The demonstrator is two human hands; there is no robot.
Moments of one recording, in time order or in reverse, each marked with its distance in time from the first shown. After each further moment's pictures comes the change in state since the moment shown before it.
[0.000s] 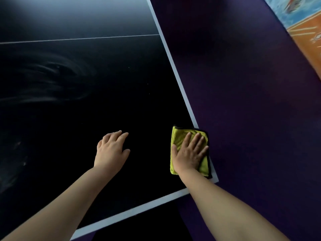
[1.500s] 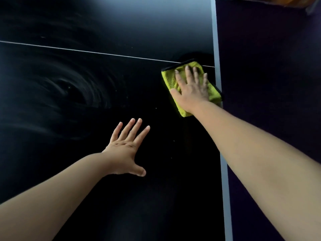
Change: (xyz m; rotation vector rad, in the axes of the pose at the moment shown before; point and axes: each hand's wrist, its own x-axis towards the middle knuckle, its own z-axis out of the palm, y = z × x) left_hand 0.248 -0.018 -0.042 0.186 -0.372 -0.024; right_hand 0.382 -0.251 -0.171 -0.231 0.172 -0.823
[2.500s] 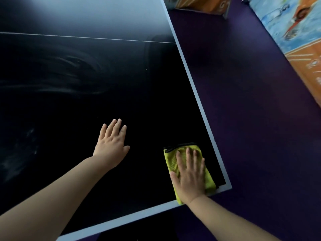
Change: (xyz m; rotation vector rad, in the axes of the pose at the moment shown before) left_hand -0.215 -0.027 0.121 0.089 0.301 0.010; right_hand -0.493 -0.206 0.130 0.065 -0.022 0.457
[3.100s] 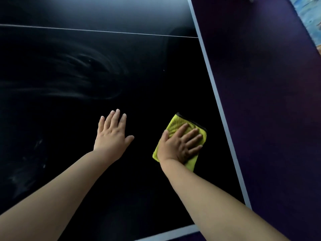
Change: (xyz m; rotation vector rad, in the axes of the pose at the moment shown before) left_hand 0.063 -0.049 -0.019 -0.126 0.052 -0.126; right_hand 0.154 -0.130 -0.051 0.317 -0.006 0.516
